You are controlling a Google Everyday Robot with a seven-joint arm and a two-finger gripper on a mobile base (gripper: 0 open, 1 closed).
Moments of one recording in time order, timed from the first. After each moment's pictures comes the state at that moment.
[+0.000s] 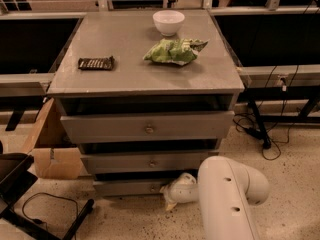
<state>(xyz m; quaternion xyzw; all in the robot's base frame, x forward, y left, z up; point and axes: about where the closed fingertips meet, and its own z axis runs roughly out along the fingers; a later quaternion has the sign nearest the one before) 0.622 -0.037 0.110 -0.80 0.56 -0.02 0.20</state>
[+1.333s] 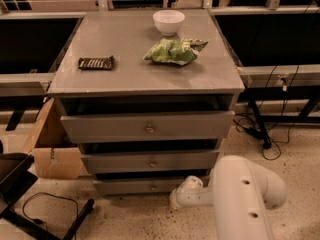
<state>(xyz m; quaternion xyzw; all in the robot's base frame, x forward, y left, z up) 0.586 -0.076 0.120 -0.79 0.58 -0.02 0.16</state>
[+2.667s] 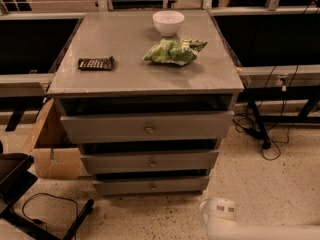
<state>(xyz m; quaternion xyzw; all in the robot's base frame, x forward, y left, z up) 0.470 -0.178 0.342 -0.72 0.65 -0.17 0.16</state>
